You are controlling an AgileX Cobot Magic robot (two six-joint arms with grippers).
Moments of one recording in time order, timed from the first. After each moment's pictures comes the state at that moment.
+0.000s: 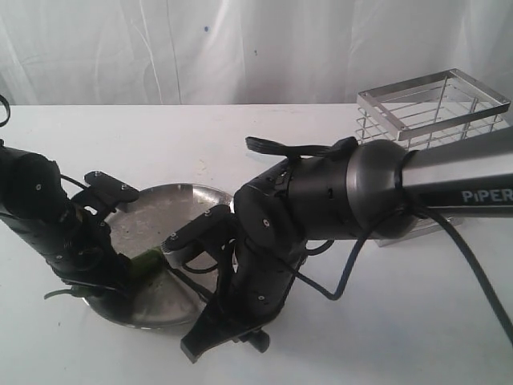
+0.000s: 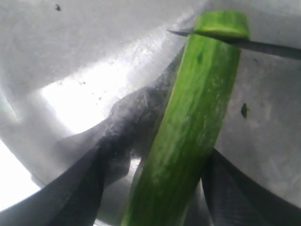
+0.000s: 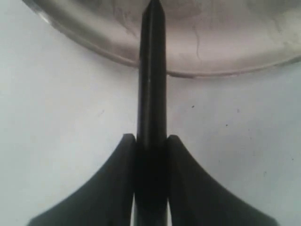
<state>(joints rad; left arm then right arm) -0.28 1.72 -0.85 -0.05 0.49 0.23 0.88 1.86 -1.13 0.09 0.69 -0.01</state>
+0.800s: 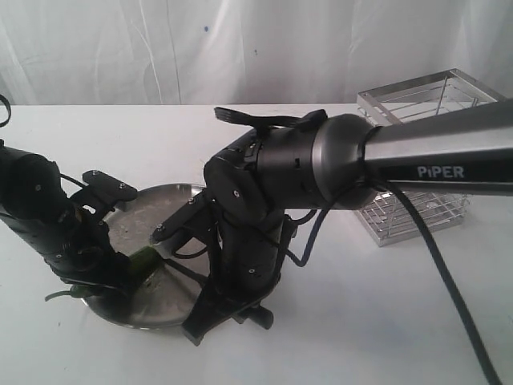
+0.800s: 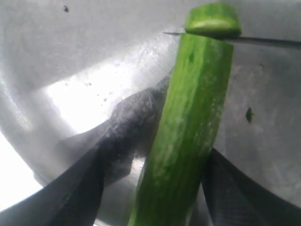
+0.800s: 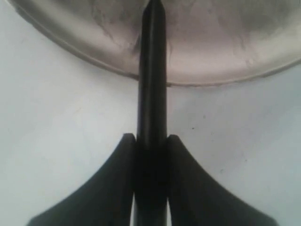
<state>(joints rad) -0.28 1.72 -0.85 -0.03 0.49 0.21 0.88 1.92 -1.30 -0.02 0.89 -0.04</state>
